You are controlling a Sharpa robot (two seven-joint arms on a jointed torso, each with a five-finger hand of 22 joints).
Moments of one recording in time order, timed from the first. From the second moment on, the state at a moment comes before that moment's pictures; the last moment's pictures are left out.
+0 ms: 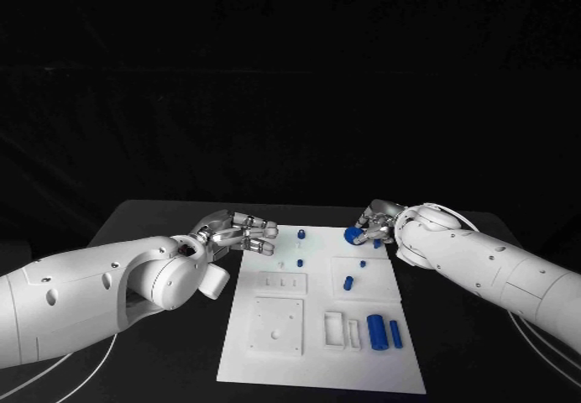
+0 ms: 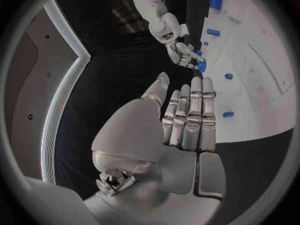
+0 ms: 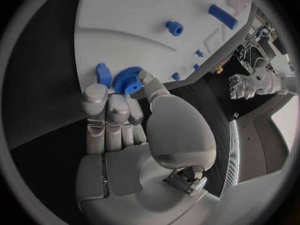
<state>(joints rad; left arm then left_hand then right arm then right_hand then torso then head) 1.41 -0.78 -0.21 1.49 -0.07 -0.24 0.19 1.41 0.02 0.03 -0.10 0.06 1.00 0.15 0.06 0.07 1.15 0.12 0.06 0.06 1.25 0.09 0.09 0.08 0.07 1.00 0.07 0.37 0.14 1.17 -0.54 0.21 0.88 -1.45 -0.08 -0.18 1.29 -0.09 0.09 -0.13 0.32 1.00 0.11 0.06 0.06 1.33 0.00 1.15 1.29 1.44 -0.07 1.07 1.00 0.11 1.47 -0.09 0.77 1.31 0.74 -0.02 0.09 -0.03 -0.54</state>
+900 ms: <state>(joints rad) 1.41 -0.78 -0.21 1.49 -0.07 -0.24 0.19 1.41 0.03 0.03 -0.10 0.06 1.00 0.15 0.06 0.07 1.15 0.12 0.06 0.06 1.25 0.09 0.09 0.08 0.07 0.99 0.07 0.37 0.14 1.17 -0.54 0.19 0.90 -1.56 -0.14 -0.19 1.26 -0.13 0.19 -0.09 0.17 1.12 0.08 0.06 0.07 1.35 0.00 1.15 1.29 1.44 -0.07 1.08 1.00 0.10 1.47 -0.09 0.78 1.31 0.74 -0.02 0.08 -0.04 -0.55</state>
